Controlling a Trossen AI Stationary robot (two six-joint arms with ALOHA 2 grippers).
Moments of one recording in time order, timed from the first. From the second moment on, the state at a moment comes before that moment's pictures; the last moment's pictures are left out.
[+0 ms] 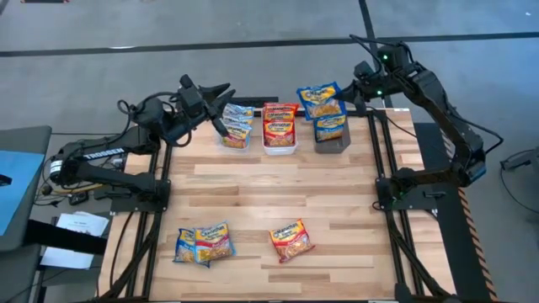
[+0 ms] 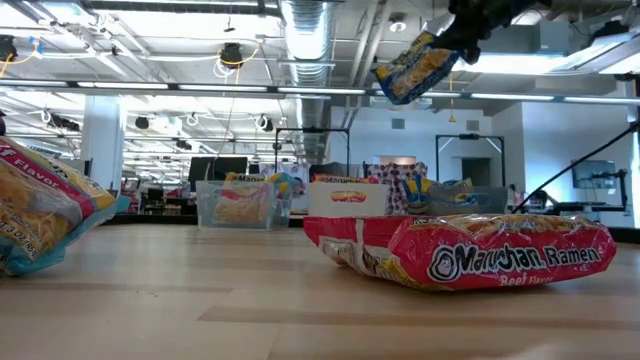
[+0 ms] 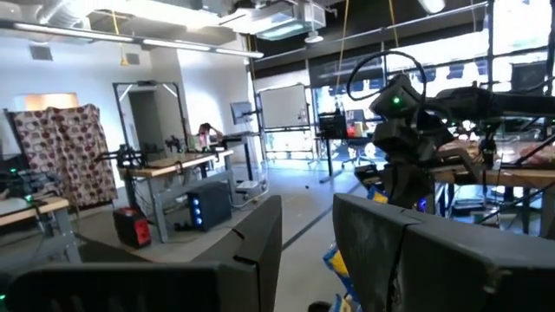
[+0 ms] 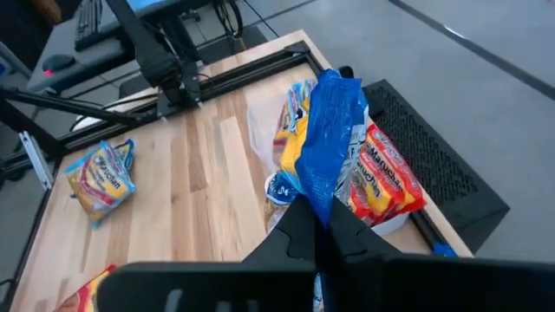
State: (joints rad) left arm 0.25 1.06 1.08 0.31 -0.42 0.23; right arm -1.01 1.24 1.43 -0.84 -0.74 -0.24
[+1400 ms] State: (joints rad) left arm 0.29 1.07 1.08 0.23 -0.48 0.17; right arm -1.16 1.02 0.64 -0.30 -0.55 0.00
